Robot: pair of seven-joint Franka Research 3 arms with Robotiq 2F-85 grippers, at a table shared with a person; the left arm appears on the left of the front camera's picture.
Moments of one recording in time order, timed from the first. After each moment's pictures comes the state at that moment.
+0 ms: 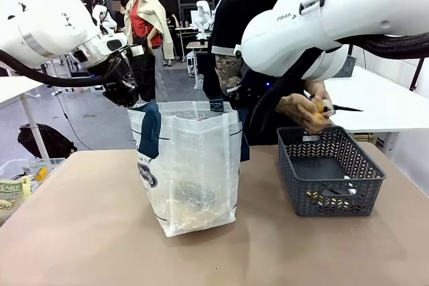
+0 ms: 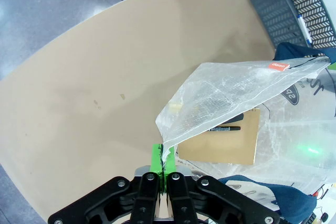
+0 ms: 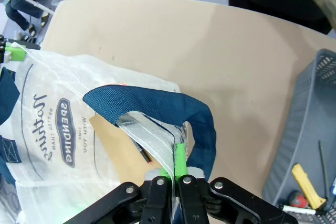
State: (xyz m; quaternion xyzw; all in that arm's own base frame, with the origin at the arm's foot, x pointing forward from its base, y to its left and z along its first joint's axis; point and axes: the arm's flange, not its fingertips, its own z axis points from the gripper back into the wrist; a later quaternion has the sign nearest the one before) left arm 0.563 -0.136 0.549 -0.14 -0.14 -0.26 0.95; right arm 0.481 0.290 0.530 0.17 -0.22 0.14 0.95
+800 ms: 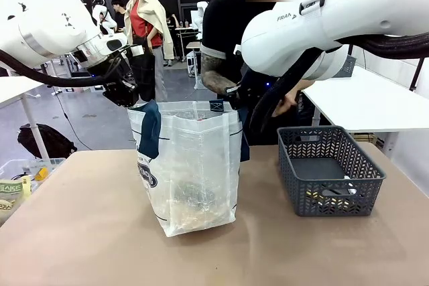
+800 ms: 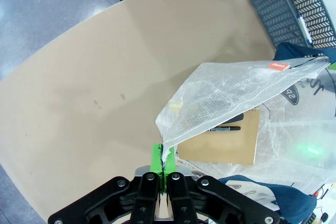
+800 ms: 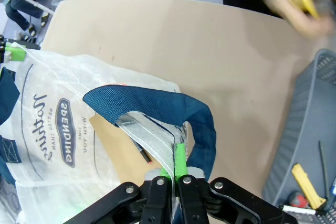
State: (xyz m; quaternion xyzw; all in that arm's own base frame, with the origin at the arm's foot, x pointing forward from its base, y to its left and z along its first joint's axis) left arm 0.563 -0.136 0.549 -0.14 -0.14 -0.26 0.95; right arm 0.481 0.290 0.530 0.17 -0.22 0.14 0.95
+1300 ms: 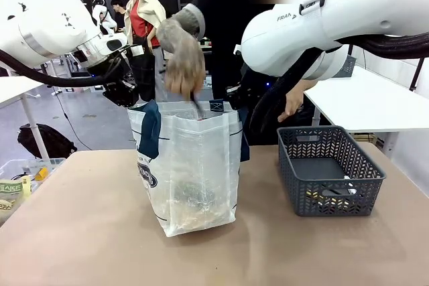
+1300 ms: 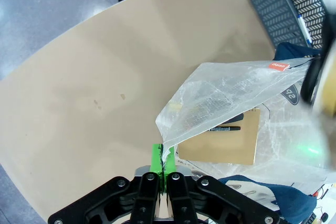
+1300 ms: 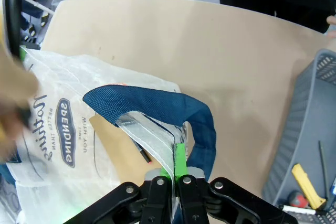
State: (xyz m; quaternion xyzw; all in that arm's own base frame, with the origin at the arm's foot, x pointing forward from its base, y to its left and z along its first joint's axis) left arm 0.563 -0.136 0.549 -0.14 -0.14 -0.26 0.95; right arm 0.481 0.290 0.530 0.17 -0.22 0.14 0.95
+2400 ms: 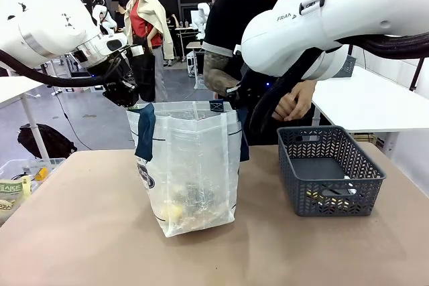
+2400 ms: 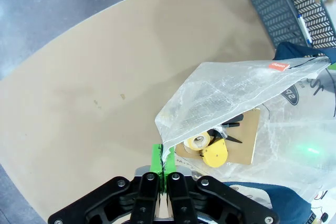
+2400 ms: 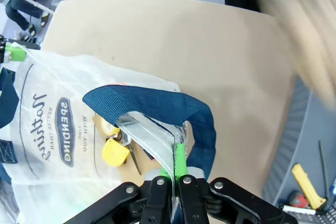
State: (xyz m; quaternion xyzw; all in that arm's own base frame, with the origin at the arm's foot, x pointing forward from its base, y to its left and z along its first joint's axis) left arm 0.563 -0.135 0.549 -0.14 -0.14 -0.26 0.95; right arm 0.481 0.290 0.530 0.17 -0.21 0.14 0.95
